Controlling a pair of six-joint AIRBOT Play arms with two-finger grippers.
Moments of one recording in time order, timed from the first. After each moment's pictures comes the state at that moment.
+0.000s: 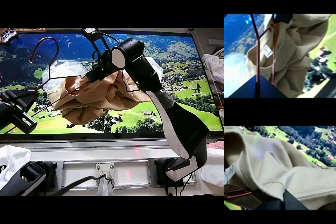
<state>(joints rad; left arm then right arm) -0.58 -0.48 1.15 1.67 -1.17 -1.20 0.67 -1.70 2.02 -1.47 1.30 1.55</state>
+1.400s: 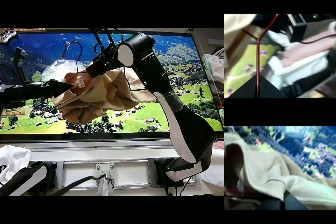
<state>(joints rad) 0.13 -1.12 0.90 0.10 -1.42 -0.59 0.67 -1.64 2.02 -1.49 1.22 1.53</state>
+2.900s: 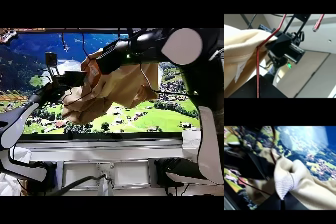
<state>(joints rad) -0.17 -1.65 1.02 -0.60 -1.85 -0.39 0.67 -1.38 2.02 -1.37 1.35 1.52</state>
